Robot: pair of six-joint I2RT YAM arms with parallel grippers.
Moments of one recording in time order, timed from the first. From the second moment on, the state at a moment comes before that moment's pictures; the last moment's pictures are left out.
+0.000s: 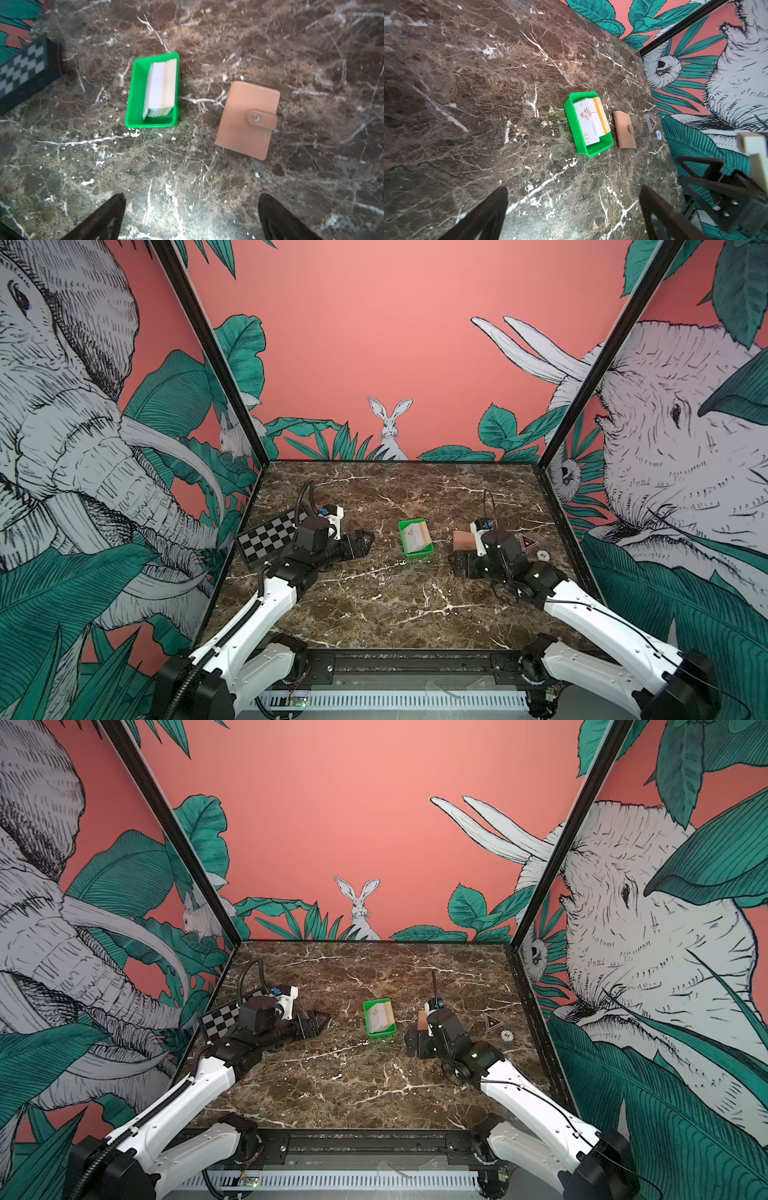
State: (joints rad) left arm -0.40 0.99 0.63 -0.22 0.34 -0.60; right arm 0.63 0.97 0.68 -0.53 0.09 0.47
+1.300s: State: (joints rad) left arm -0.40 0.94 0.46 0.09 0.49 -0.76; right arm 0.22 1.56 0.92 -0.49 -0.14 0.42
